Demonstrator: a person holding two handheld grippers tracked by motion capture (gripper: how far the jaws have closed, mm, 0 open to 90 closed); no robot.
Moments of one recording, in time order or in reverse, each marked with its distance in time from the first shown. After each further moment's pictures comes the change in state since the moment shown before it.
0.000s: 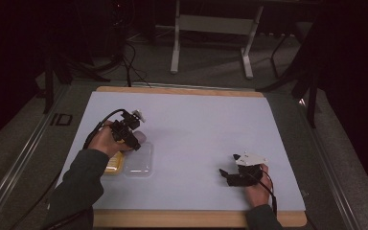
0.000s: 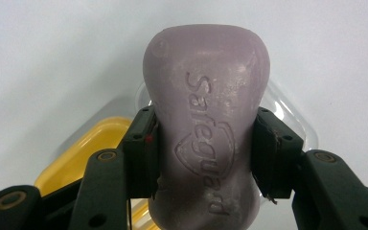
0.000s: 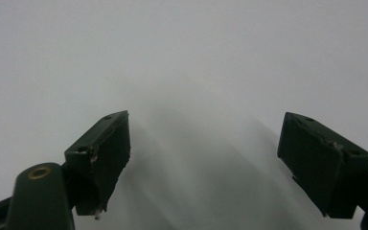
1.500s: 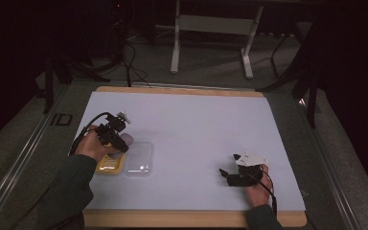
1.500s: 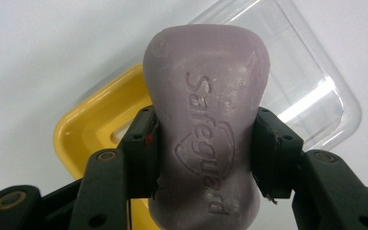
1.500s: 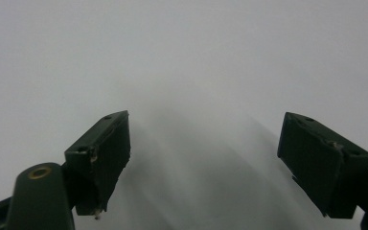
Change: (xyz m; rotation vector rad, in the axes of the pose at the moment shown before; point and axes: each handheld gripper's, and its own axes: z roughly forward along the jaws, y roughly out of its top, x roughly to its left) left arm 0.021 -0.033 0.000 0.005 0.015 -0.108; right arm 0.000 0.000 -0.001 -0.007 -0.009 -0.008
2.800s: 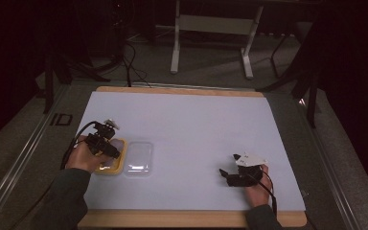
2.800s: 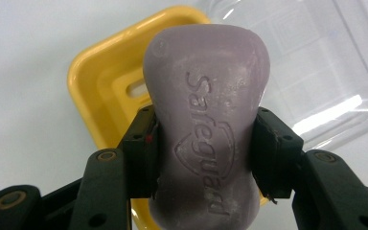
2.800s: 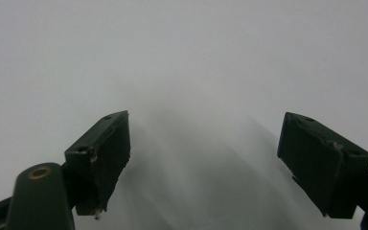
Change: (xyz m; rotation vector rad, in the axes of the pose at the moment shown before) left arm 0.007 -0.037 0.006 -0.032 0.039 -0.150; right arm 0.001 0.000 0.000 0.000 -0.005 -0.005
